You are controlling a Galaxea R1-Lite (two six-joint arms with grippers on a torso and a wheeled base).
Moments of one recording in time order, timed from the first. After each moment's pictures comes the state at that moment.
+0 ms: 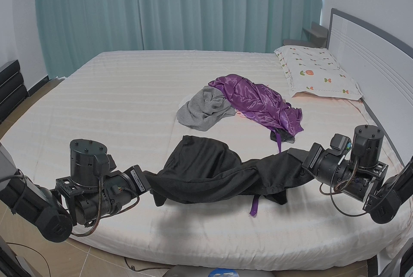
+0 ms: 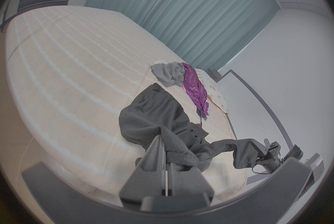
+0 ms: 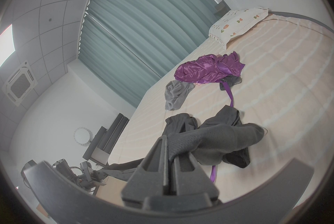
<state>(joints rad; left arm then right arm) -0.48 1.75 -0.44 -0.83 0.06 -0.81 0.44 1.80 -0.42 -1.12 0.05 0.79</state>
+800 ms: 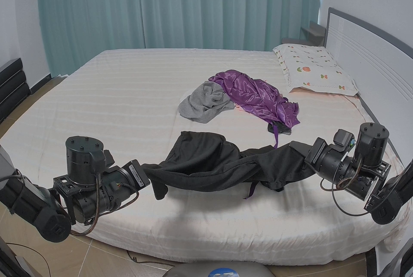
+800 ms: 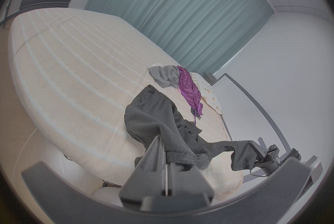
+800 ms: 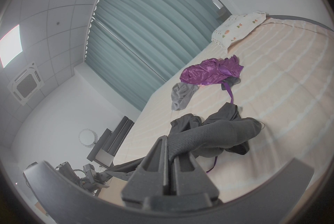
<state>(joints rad) -0.48 1.74 -0.44 -0.88 0.07 -0.81 0.44 1.79 -0.41 -1.19 0.05 0.79</state>
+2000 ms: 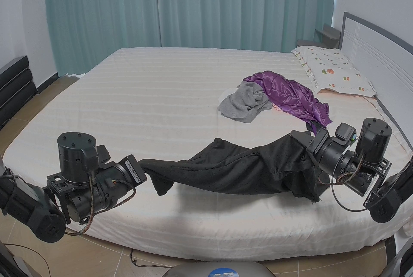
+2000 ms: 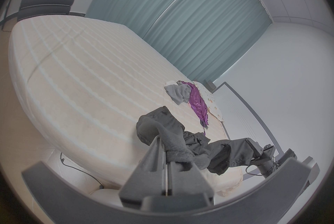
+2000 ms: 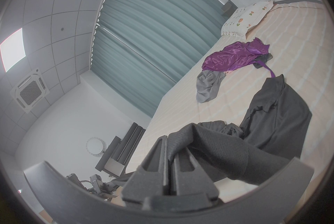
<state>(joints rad) -0.49 1.69 -0.44 -0.88 0.07 -0.81 0.44 1.80 -0.43 -1.27 0.04 0.87</state>
